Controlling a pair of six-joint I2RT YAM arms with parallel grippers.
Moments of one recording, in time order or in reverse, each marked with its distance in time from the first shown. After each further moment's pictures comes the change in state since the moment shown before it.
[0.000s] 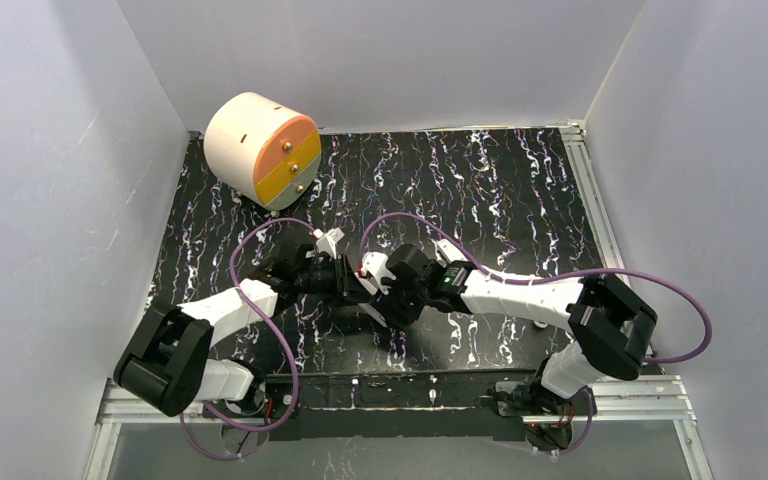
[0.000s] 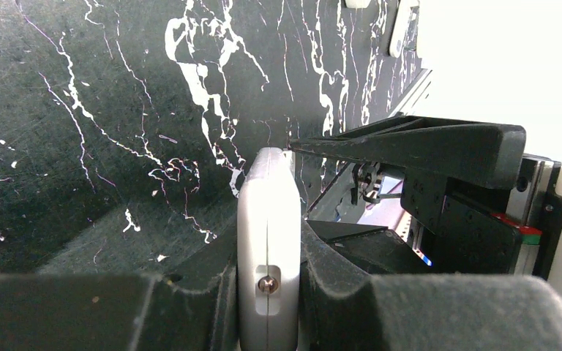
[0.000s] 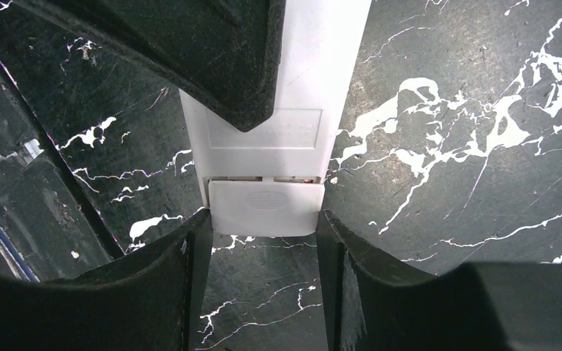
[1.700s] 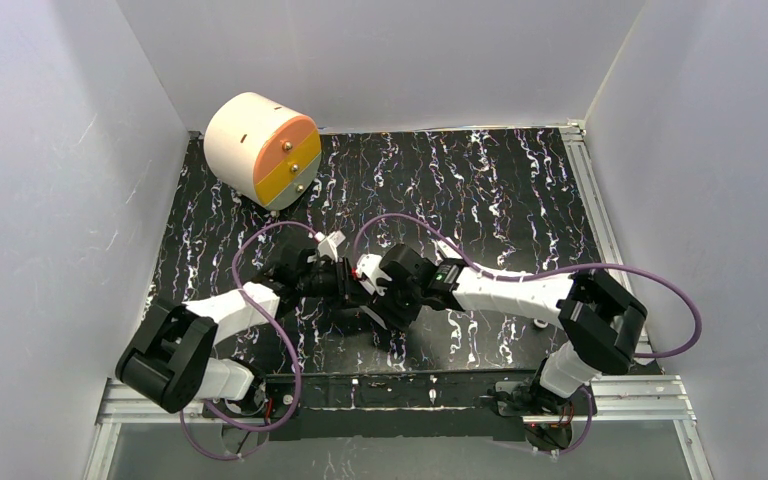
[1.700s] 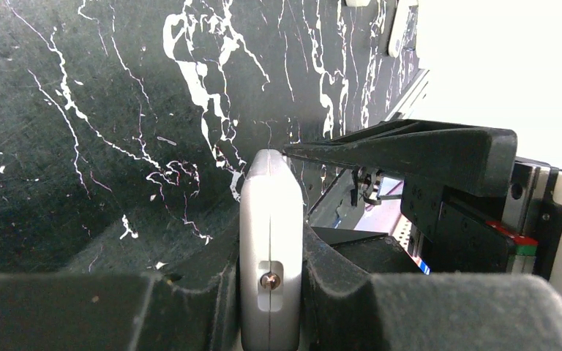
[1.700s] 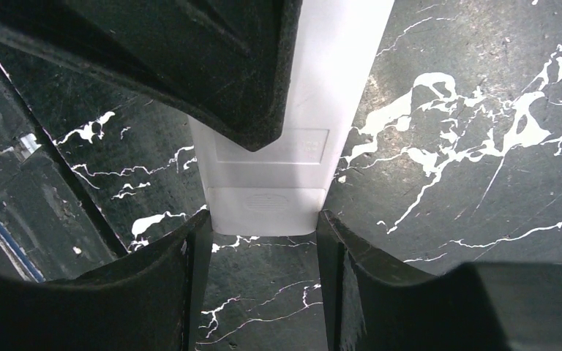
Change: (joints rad) left arm -0.020 0.023 -0.034 0.089 -0.006 -0.036; right arm 0.010 0.047 0.046 -0.048 0.003 0.001
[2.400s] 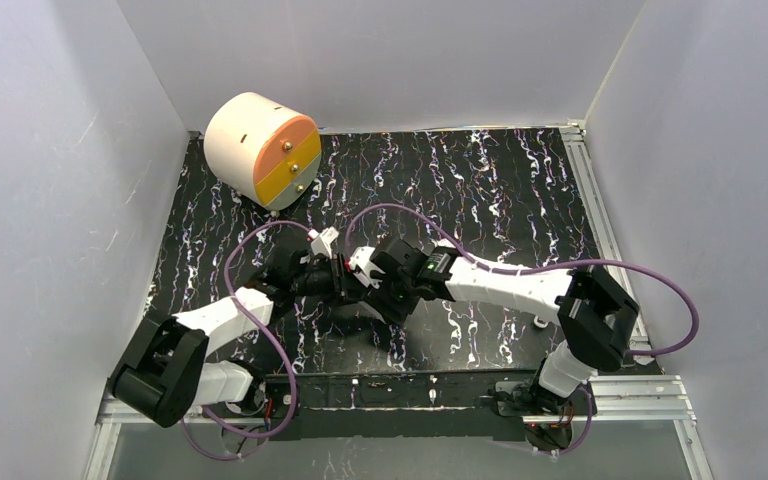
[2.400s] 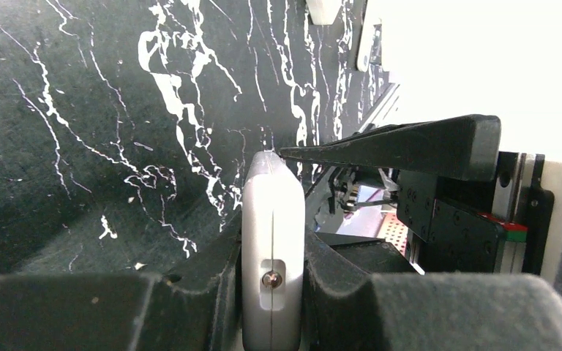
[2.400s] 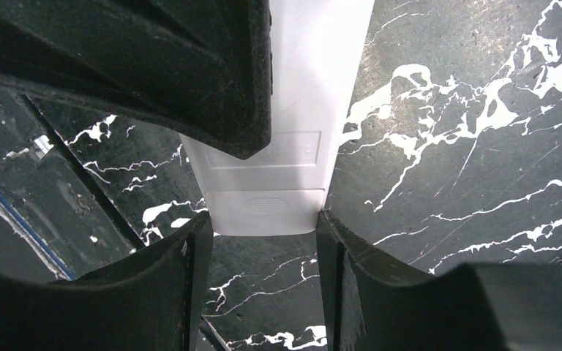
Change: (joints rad) left arm 0.016 -0.077 -0.032 0.045 0.013 -0.056; right arm 0.010 0.041 0.144 -0.169 0.043 0.034
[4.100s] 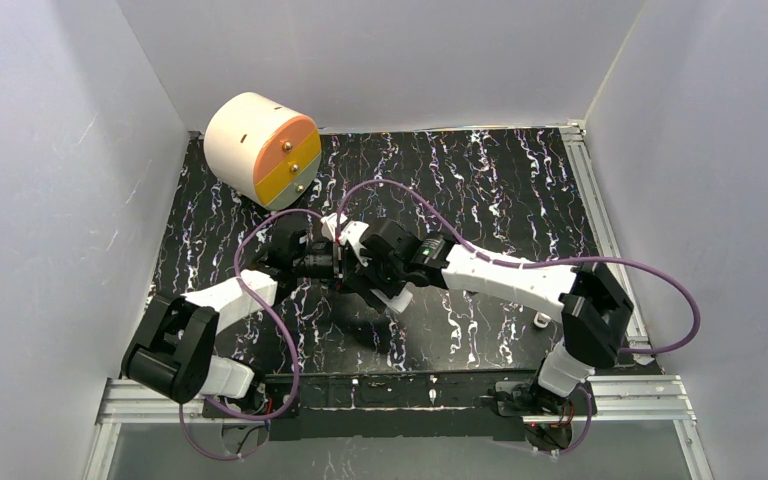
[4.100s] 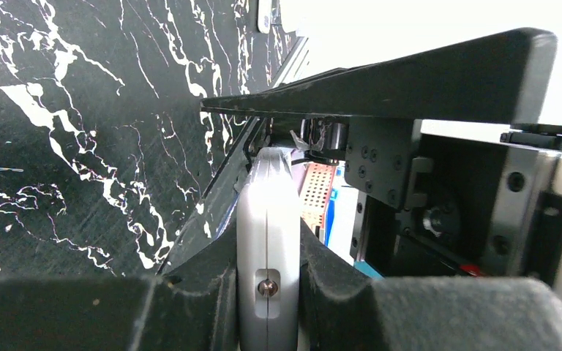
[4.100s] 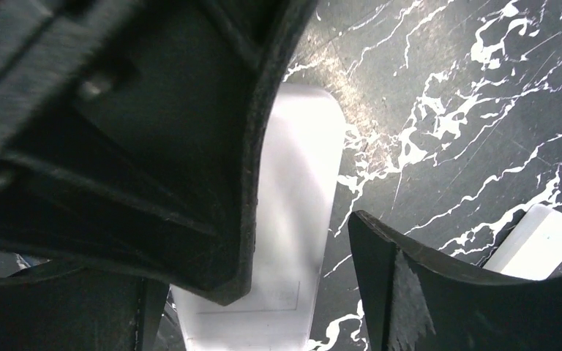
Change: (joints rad) left arm 0.071 0.114 0.120 0.080 0.315 -0.119; right arm -0.001 0.035 0.180 -0.066 0.108 0.041
